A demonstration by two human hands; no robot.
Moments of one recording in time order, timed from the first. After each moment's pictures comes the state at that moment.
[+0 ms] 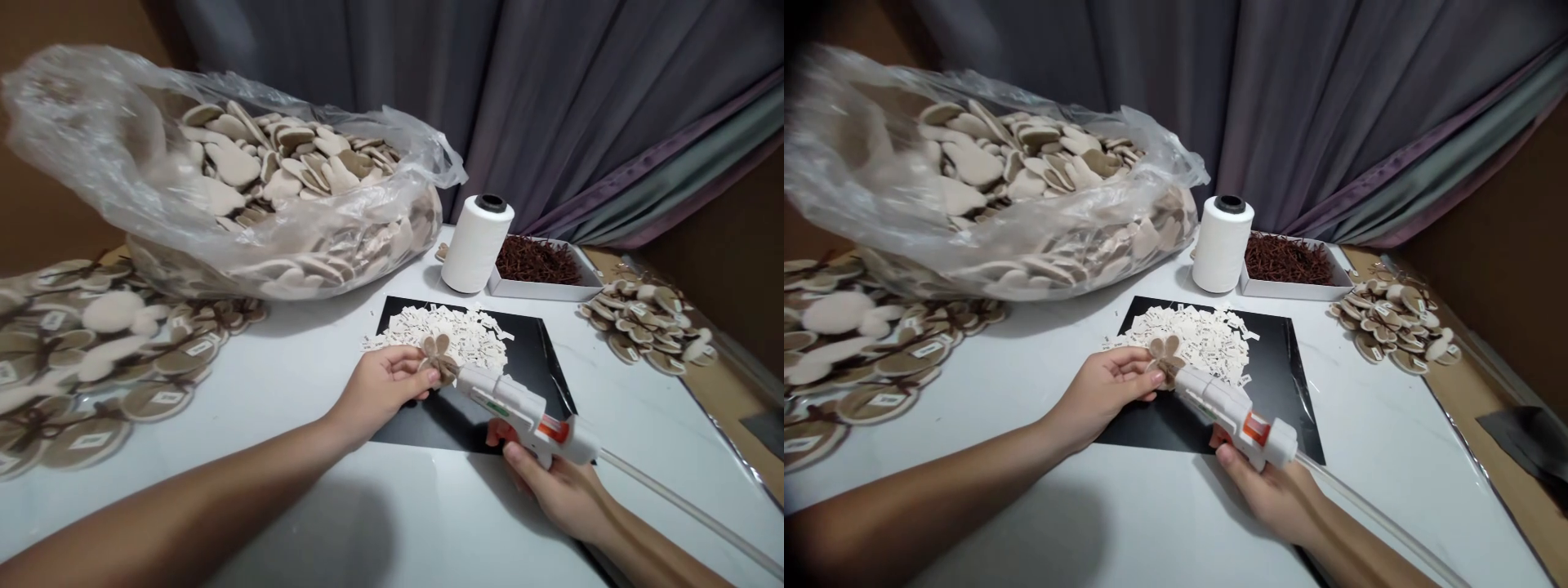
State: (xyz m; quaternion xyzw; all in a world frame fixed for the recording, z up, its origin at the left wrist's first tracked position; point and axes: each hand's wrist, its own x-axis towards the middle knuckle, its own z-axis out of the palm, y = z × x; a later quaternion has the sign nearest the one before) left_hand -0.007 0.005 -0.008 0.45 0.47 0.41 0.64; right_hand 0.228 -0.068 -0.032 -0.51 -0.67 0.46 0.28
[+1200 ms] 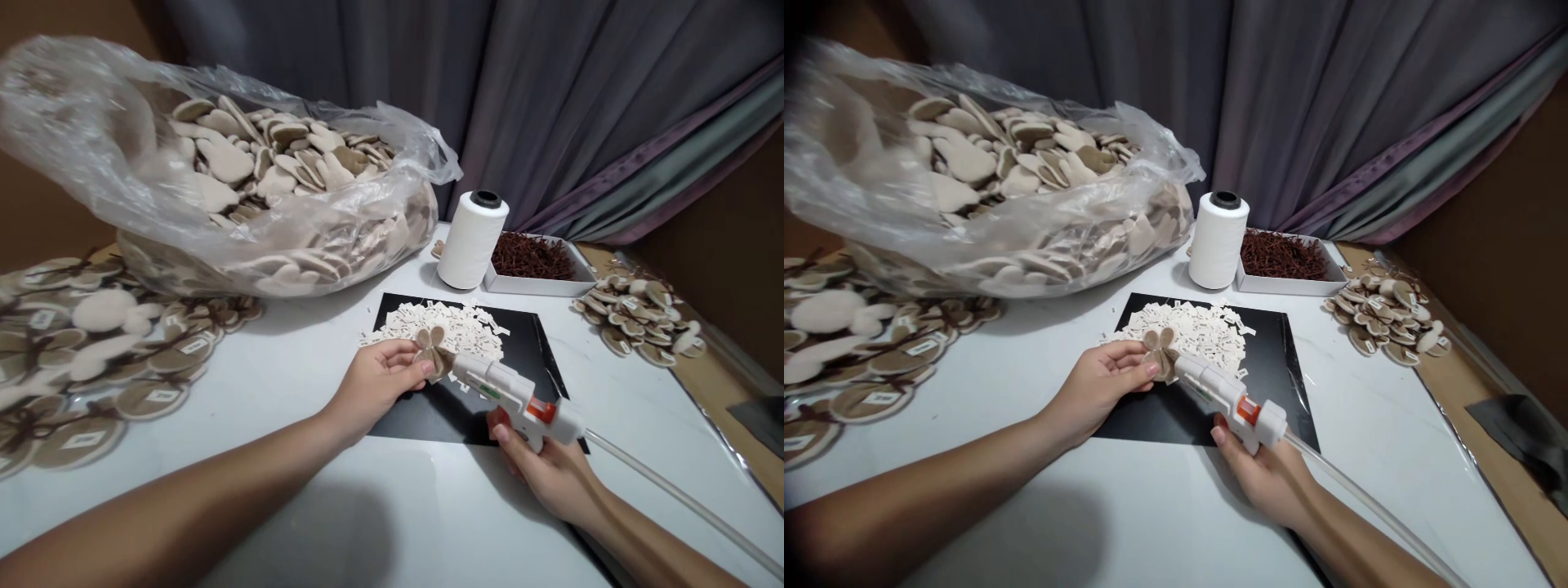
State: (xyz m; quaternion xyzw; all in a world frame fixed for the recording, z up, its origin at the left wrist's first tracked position) left_hand -0.009 0.005 -0.012 0.43 0.47 0.41 0.65; right_hand 0.216 -0.065 -0.030 -0.55 -0.69 0.35 0.33
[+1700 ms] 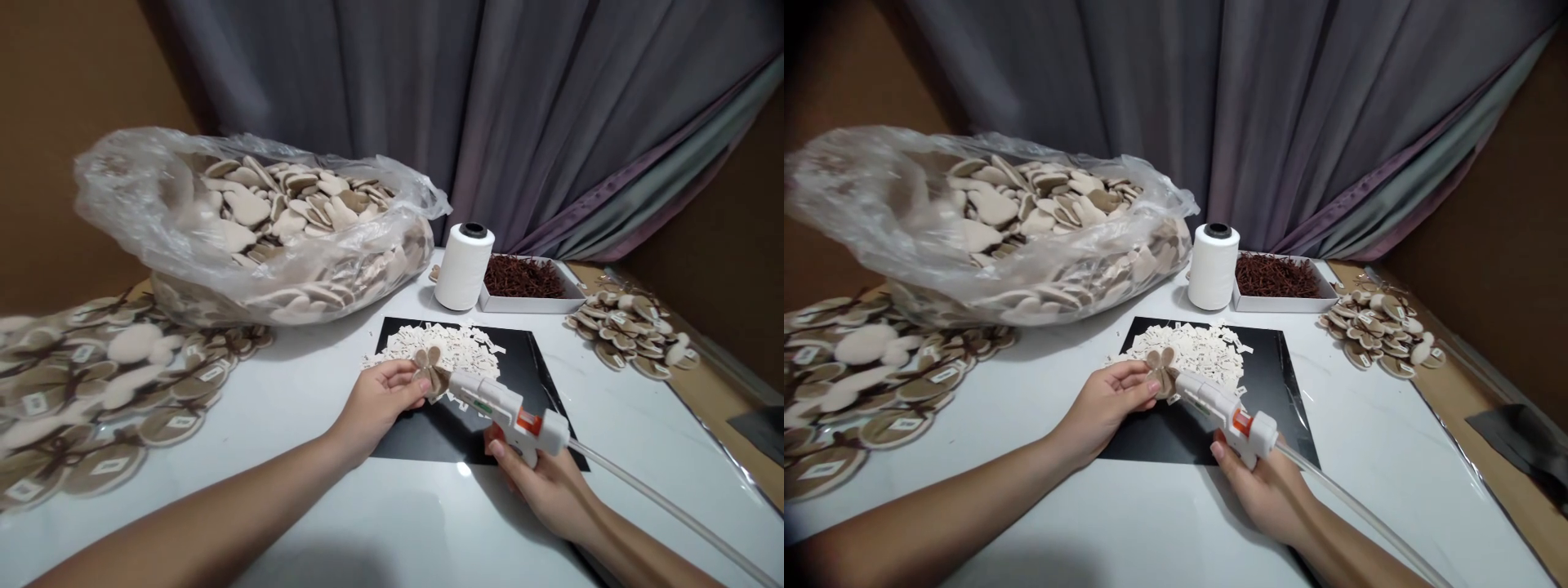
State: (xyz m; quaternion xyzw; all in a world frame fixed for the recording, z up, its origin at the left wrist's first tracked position) left_hand -0.011 0.004 -0.012 0.42 0.47 0.42 0.65; right_hand 0.213 -0.063 -0.030 -0.54 -0.68 0.38 0.32
